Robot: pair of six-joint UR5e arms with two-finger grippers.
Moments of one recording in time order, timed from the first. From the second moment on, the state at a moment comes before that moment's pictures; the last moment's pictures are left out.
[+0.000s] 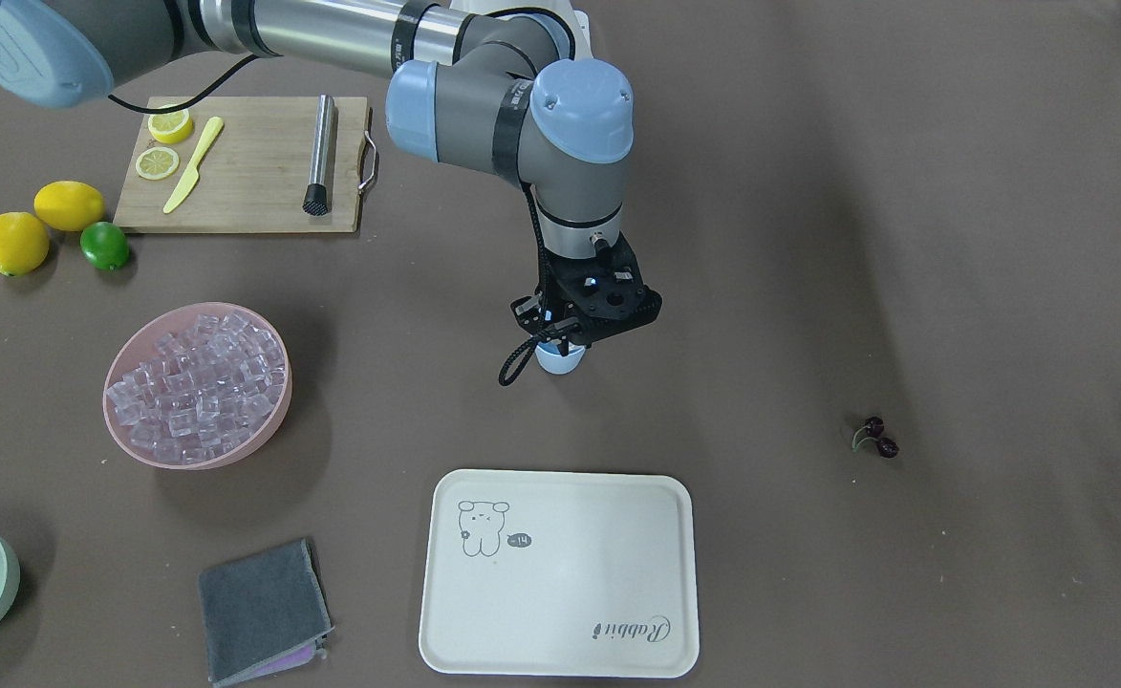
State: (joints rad) left arm -1.49 -1.55 -1.55 -2.14 -2.30 -0.34; right arm 0.56 -0.49 1.27 -1.56 1.80 0.85
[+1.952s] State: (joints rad) left arm -1.47 -1.55 -1.55 -2.14 -2.30 -0.34; right arm 0.90 -0.98 1.55 -1.56 2.01 0.23
